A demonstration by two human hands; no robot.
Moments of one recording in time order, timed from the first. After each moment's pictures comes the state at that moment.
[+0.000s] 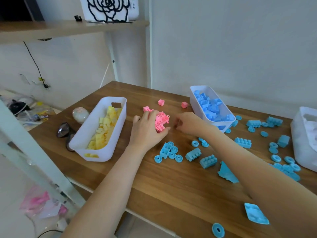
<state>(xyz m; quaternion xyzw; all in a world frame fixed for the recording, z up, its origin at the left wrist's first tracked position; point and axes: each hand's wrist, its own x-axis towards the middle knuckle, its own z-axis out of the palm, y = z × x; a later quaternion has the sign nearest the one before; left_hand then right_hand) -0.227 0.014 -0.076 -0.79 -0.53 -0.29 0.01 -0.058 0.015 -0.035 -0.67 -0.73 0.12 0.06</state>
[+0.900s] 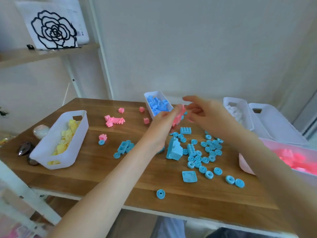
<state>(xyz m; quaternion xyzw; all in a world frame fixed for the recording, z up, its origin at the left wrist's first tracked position) -0.080 -0.115 0.016 -0.58 -0.37 -0.37 -0.62 0.045 -0.189 0.057 -0.66 -0.65 0.08 0.36</state>
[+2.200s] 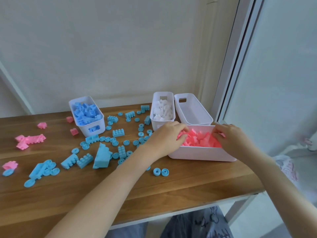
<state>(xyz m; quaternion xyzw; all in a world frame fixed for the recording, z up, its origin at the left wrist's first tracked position) 0.079 -0.207 -0.011 -0.96 -0.12 -0.17 -0.19 0.238 -0.359 -0.023 -0.86 -0.46 -0.05 0.22</state>
